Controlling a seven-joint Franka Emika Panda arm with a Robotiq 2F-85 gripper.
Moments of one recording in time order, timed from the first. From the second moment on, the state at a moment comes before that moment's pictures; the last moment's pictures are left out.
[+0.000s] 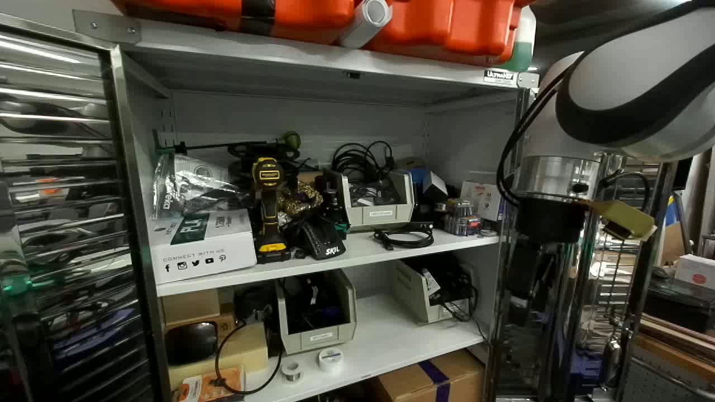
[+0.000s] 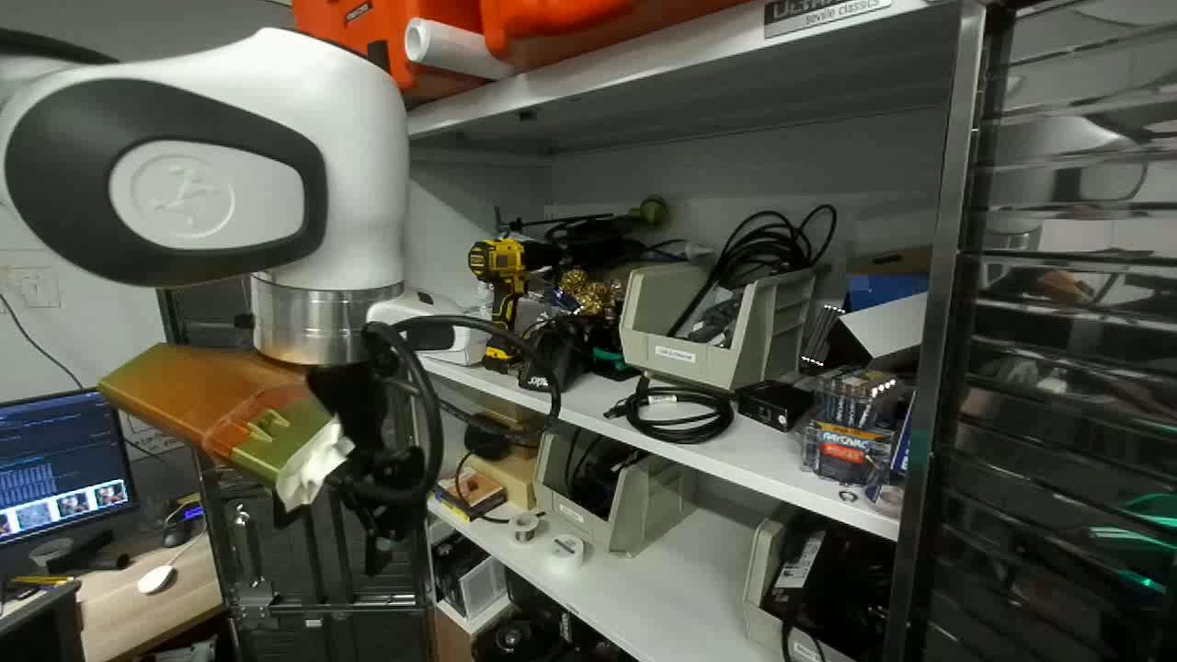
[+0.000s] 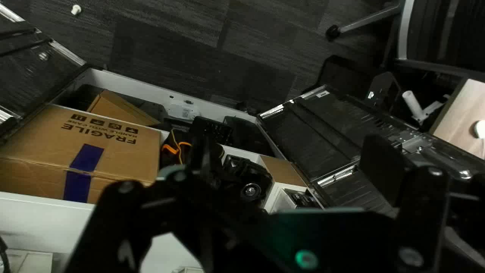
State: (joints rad) arm 0.15 -0.48 -0.07 -2.57 0.15 2.07 -0.28
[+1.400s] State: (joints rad) arm 0.07 -0.38 -0.08 -2.53 0.13 2.23 -0.28
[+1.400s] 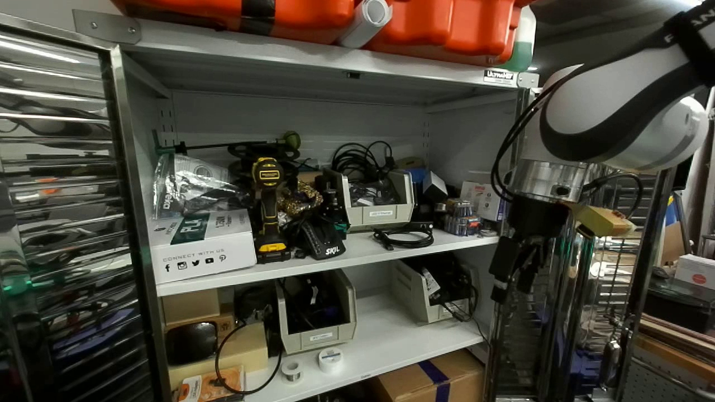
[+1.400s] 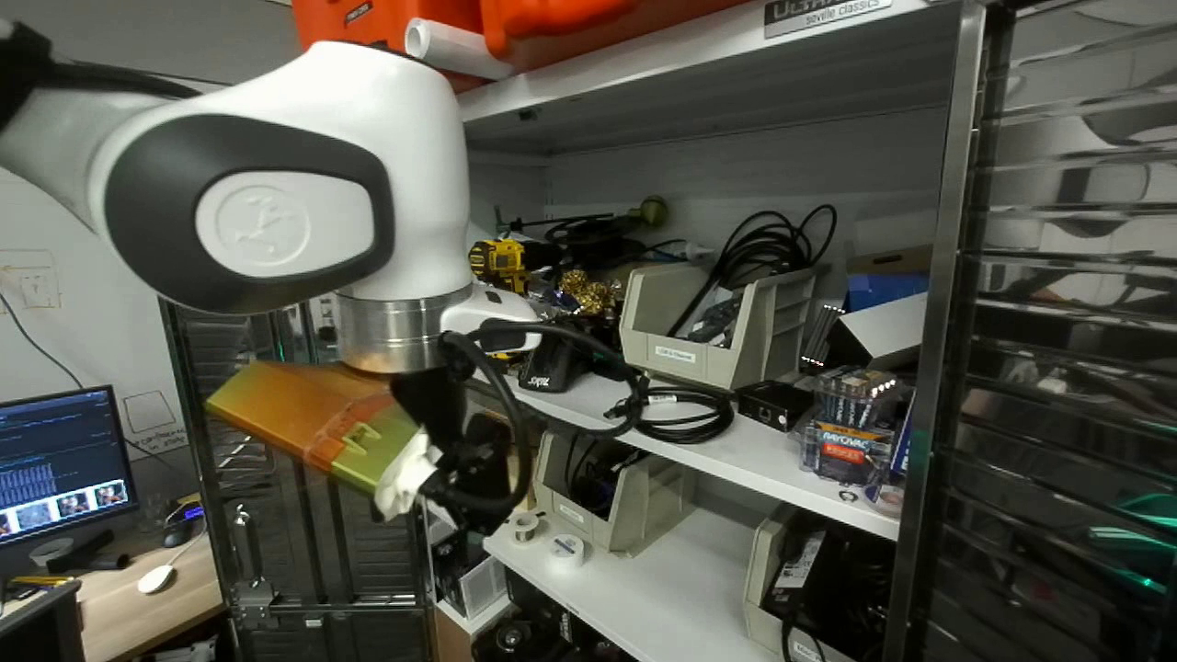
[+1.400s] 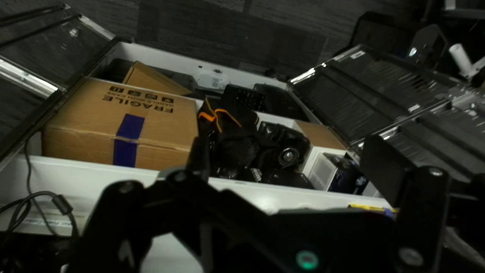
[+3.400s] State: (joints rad) arm -0.06 0.37 -0.09 -1.64 0.14 2.28 0.03
